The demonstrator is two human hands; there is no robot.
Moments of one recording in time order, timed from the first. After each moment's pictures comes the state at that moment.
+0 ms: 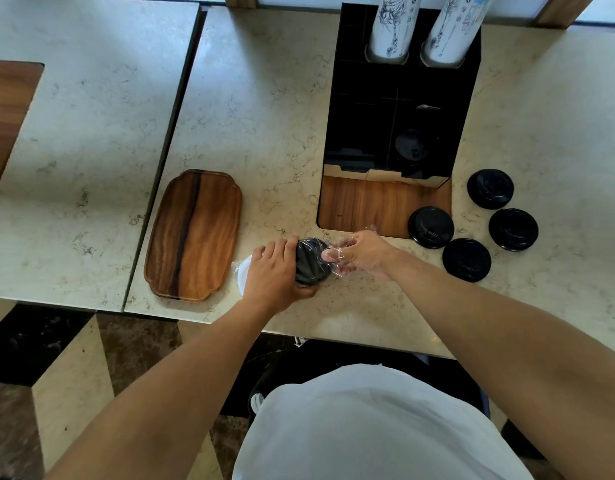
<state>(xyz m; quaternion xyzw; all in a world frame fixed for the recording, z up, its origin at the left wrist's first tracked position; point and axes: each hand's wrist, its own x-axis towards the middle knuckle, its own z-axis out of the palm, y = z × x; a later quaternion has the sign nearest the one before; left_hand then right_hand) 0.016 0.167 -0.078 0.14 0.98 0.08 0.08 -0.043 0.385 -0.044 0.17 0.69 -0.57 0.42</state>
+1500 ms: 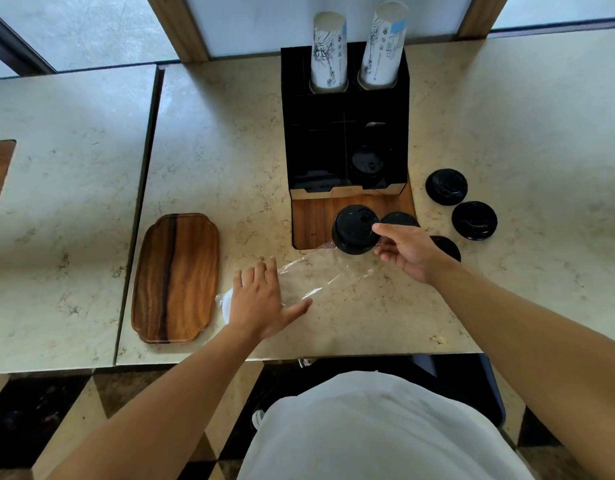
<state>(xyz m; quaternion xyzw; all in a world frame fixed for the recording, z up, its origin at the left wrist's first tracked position) 0.011 0.175 -0.063 0.12 0.98 0.01 0.15 -0.034 0.492 -0.039 0.30 0.58 -0.73 0.21</state>
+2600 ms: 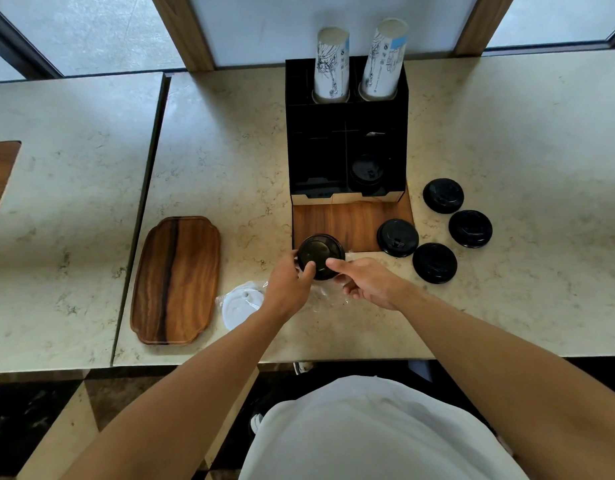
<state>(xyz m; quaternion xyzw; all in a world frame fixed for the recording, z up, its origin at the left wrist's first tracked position) -0.011 0.235 -0.046 -0.07 0.88 0.44 0.18 -0.004 0.422 -0.028 0.22 0.68 -0.62 0.34</state>
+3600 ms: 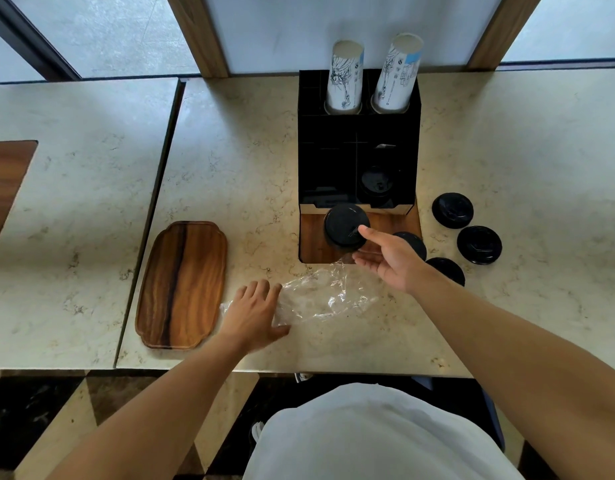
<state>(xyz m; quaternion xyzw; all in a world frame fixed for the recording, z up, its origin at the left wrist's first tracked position) 0.009 0.144 -0.067 0.22 0.96 -0.01 0.18 -0.057 0.448 -0.015 0.34 0.50 -0.77 0.21</state>
